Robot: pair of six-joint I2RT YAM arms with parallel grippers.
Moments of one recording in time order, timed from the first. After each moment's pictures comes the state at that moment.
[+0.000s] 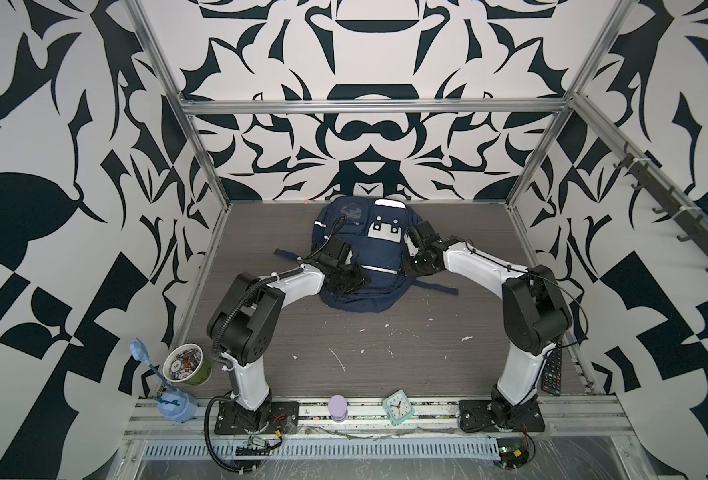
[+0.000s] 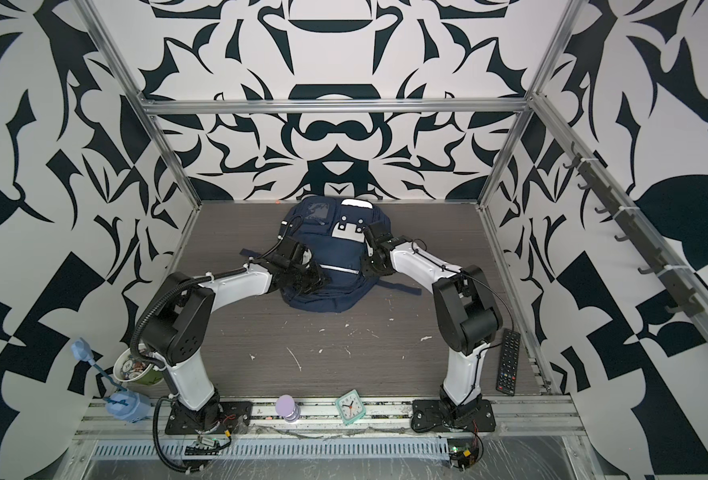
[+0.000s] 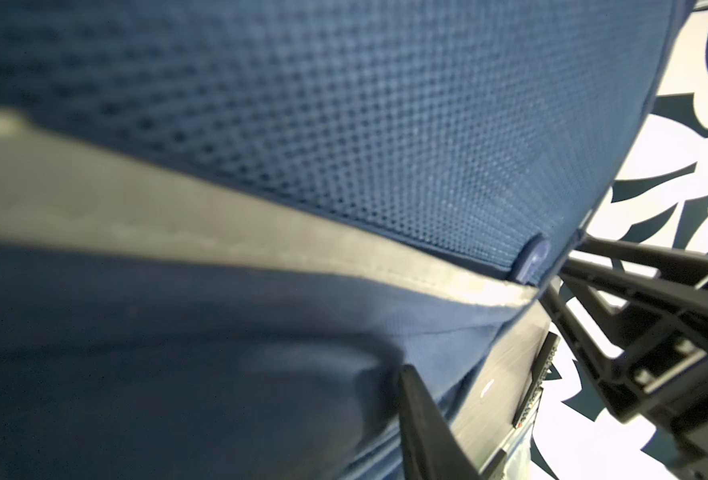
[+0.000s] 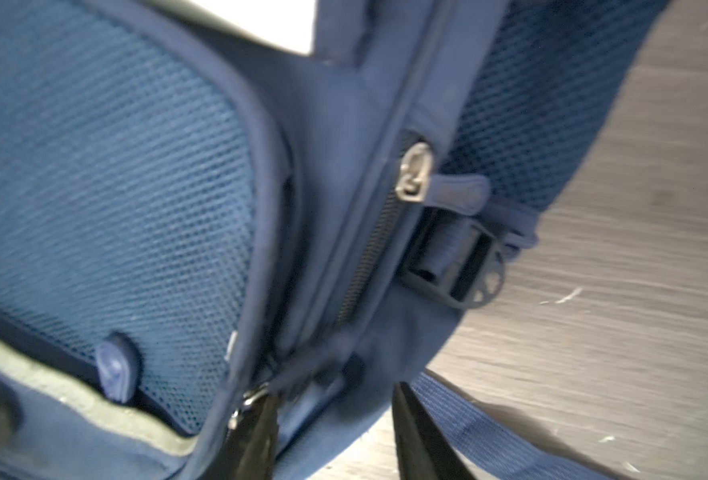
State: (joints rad) left arm -0.57 1.83 1.12 -0.18 0.41 -0.90; right arm 0.44 1.85 1.34 -0.60 -0.01 0.30
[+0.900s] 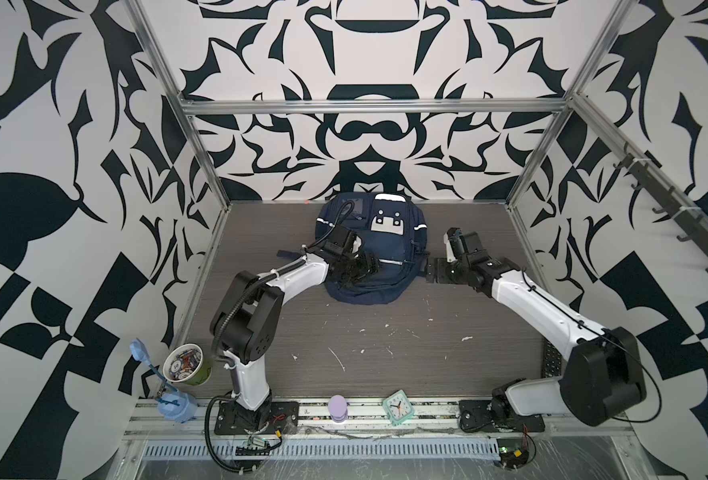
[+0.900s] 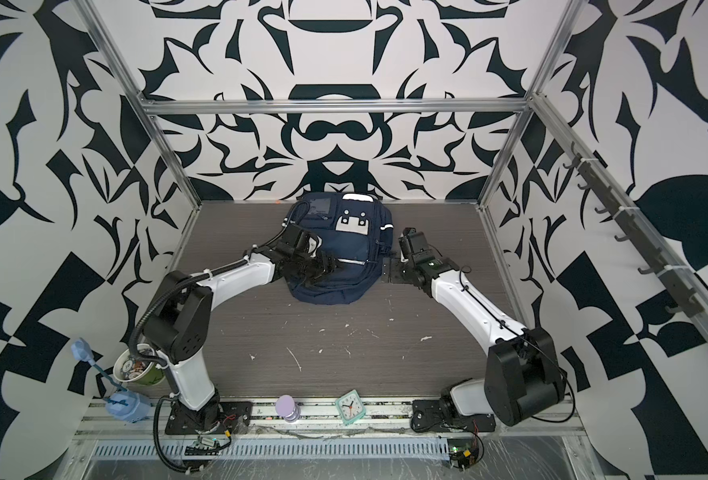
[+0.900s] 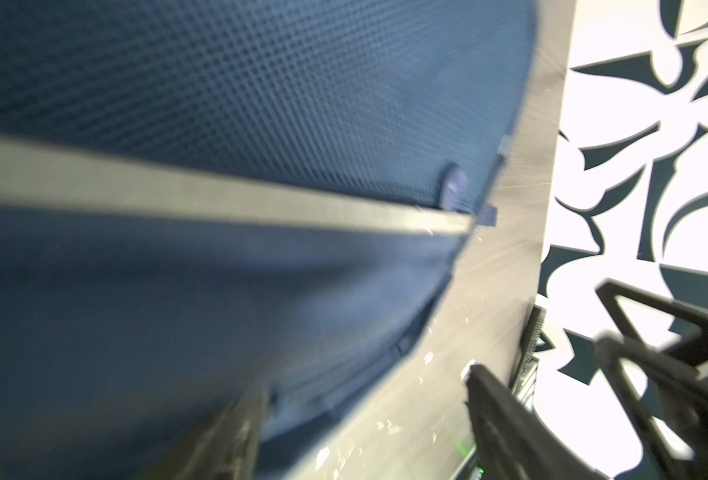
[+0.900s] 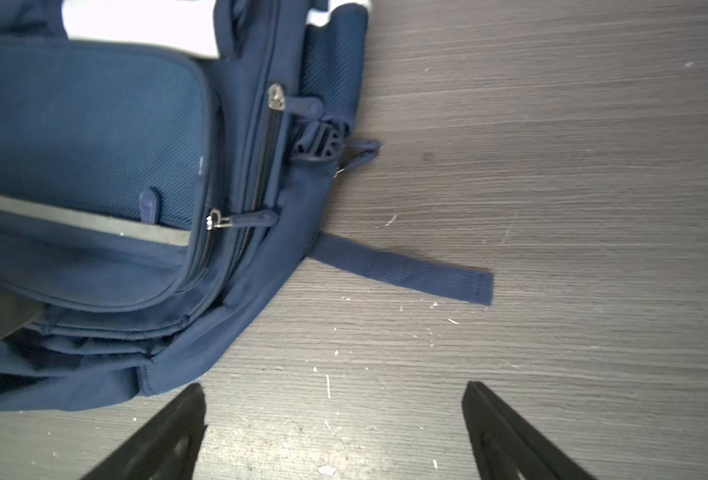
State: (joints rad) left arm -0.57 1.78 1.24 -0.32 0.43 -0.77; right arm 0.32 1.36 1.00 -0.54 0.03 0.34
